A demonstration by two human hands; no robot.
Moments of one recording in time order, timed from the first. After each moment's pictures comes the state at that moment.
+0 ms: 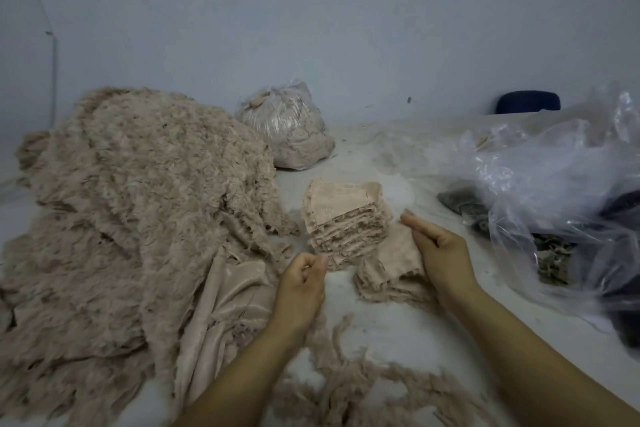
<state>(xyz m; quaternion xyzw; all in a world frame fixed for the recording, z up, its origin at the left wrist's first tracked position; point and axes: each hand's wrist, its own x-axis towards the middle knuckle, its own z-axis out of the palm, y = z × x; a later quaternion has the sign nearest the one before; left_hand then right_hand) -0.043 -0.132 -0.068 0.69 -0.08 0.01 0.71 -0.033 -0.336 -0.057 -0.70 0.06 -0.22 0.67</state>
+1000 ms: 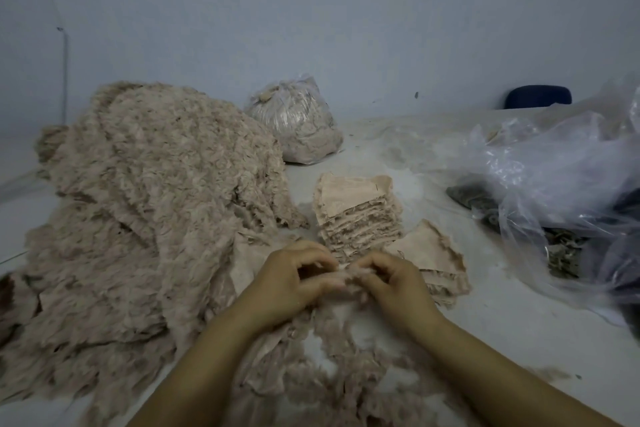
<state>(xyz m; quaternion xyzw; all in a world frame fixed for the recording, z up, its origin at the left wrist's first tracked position) -0.038 -0.080 -0.041 0.85 -0.33 0.07 0.40 -0.071 -0.267 -0.067 -0.82 -0.10 -0.15 0.55</state>
